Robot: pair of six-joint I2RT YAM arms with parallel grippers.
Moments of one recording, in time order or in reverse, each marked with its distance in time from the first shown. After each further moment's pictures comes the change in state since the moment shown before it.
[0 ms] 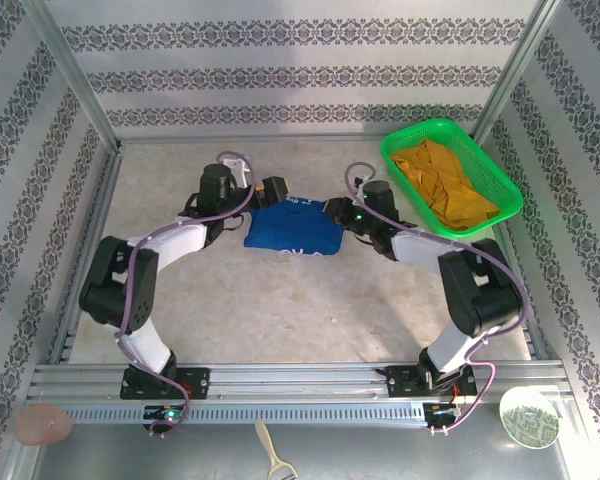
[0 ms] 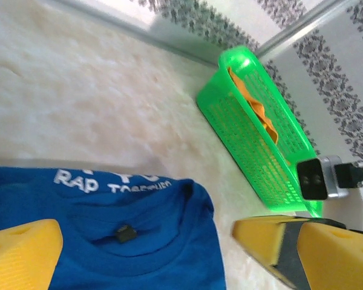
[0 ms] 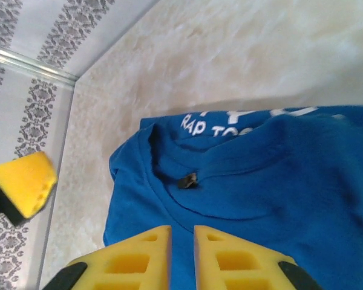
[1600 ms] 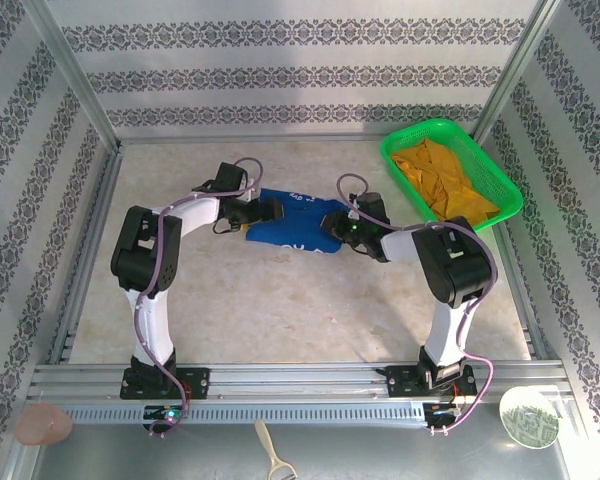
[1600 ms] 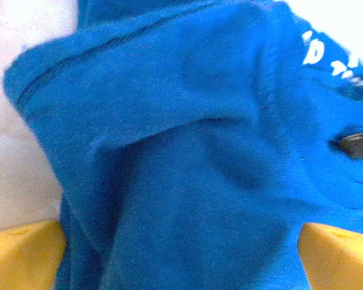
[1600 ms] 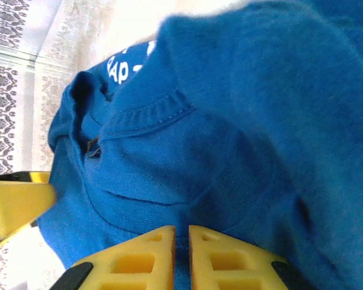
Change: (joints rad) left arm 0.060 0.270 0.307 -0.687 -0.029 0.209; right arm -0.032 0.205 -0.036 0.143 -0.072 0.052
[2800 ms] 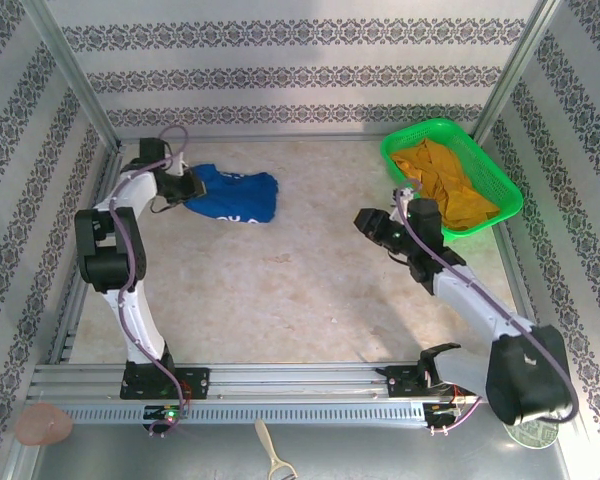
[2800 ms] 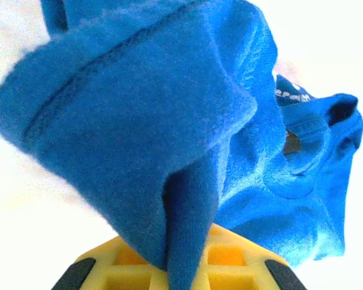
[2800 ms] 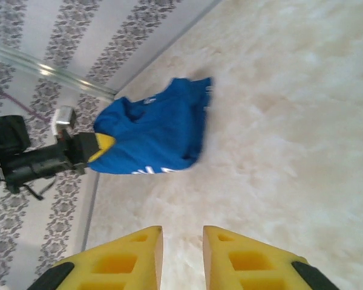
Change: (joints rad) left arm 0.409 -0.004 0.217 -0.264 0.015 0.247; right arm -0.116 -0.768 -0.227 -0.360 -0.018 -0.050
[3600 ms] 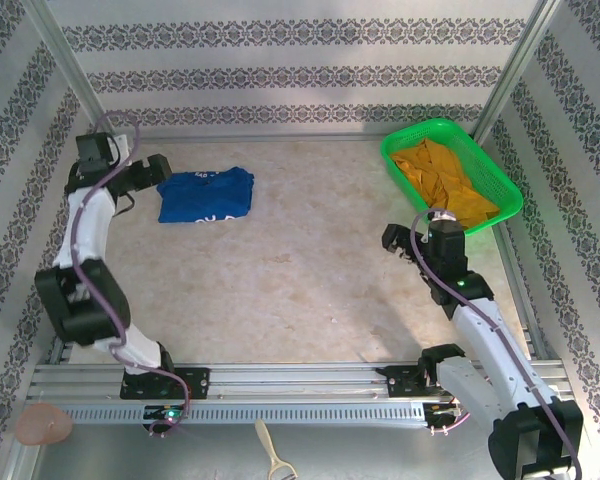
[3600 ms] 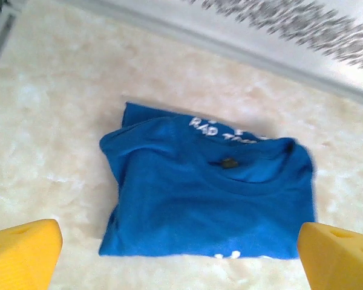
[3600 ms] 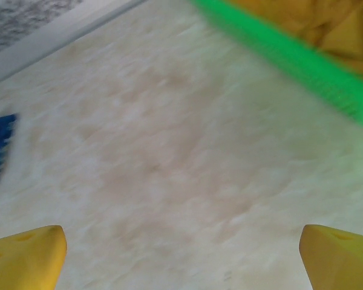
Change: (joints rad) left arm 0.148 -0.469 -0.216 0.097 -0.143 0.061; right arm -0.075 -0.296 -0.040 -0.411 0.506 -0.342
